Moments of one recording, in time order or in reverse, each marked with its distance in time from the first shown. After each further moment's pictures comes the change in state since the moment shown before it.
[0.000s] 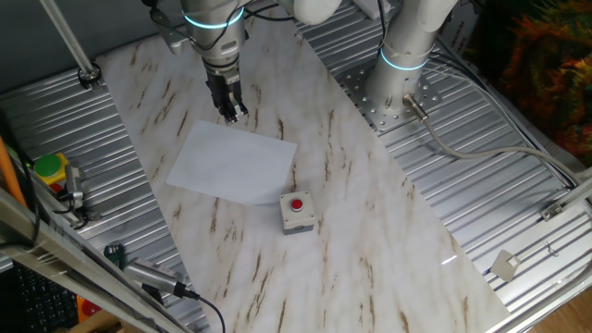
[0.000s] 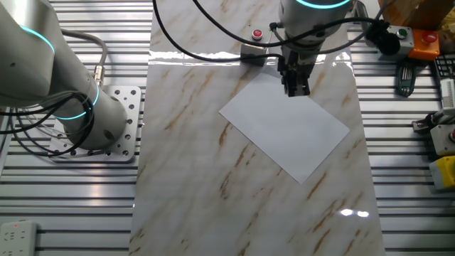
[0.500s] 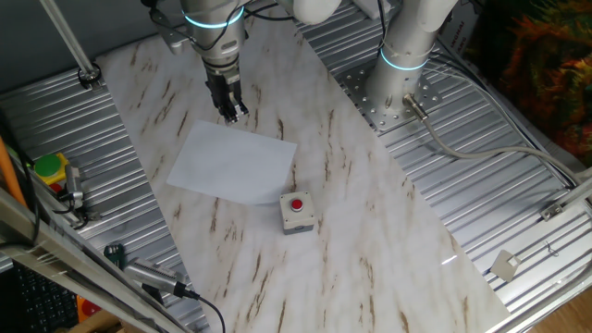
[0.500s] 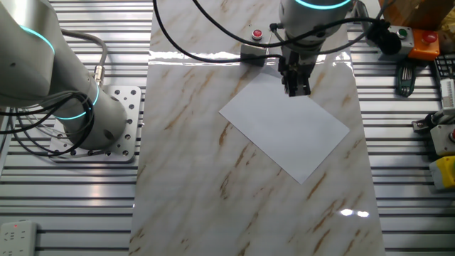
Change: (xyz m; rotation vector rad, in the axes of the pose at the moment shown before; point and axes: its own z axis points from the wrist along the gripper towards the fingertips) arm 0.002 0.001 -0.002 -0.002 0.003 -0.013
